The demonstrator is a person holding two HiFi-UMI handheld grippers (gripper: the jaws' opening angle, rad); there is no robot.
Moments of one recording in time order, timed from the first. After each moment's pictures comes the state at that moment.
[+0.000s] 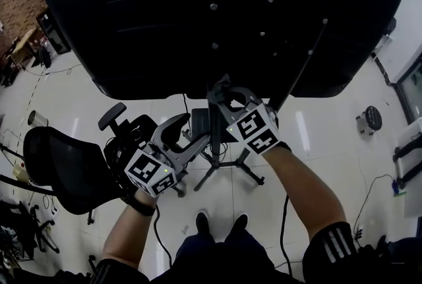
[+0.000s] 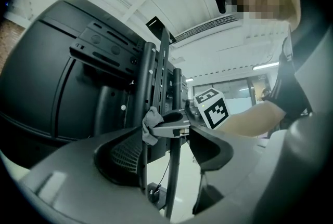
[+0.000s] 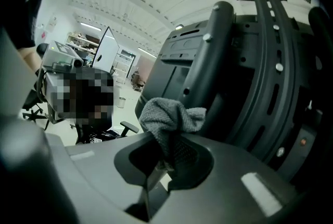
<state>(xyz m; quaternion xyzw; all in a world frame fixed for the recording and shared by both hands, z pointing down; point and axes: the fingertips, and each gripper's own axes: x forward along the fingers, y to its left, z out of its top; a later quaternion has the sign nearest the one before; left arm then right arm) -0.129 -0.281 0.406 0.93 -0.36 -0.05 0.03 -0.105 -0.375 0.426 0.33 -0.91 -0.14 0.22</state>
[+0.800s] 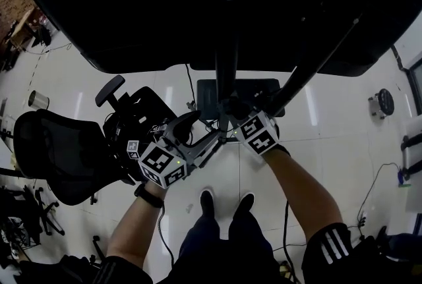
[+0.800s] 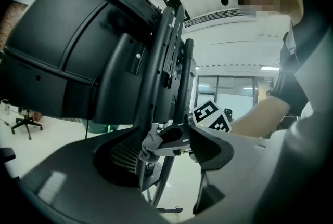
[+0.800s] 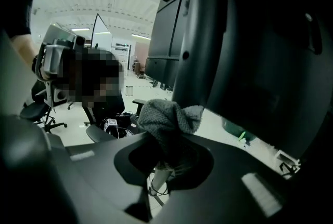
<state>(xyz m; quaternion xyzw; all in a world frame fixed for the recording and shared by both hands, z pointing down) -0.129 -0.299 0.558 0.93 -0.36 0.00 0.12 -0.102 -0.374 0.647 0.30 -0.91 0.00 0.30</state>
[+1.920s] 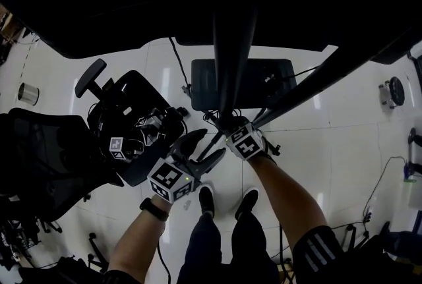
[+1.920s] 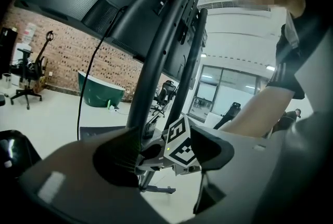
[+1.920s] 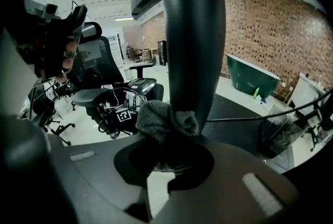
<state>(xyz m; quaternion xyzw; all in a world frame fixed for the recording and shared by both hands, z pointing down) -0.116 -0.299 0.767 0.92 -0.34 0.05 0.20 -0.110 -0.370 0.937 0.28 -0.87 0.15 0.37</state>
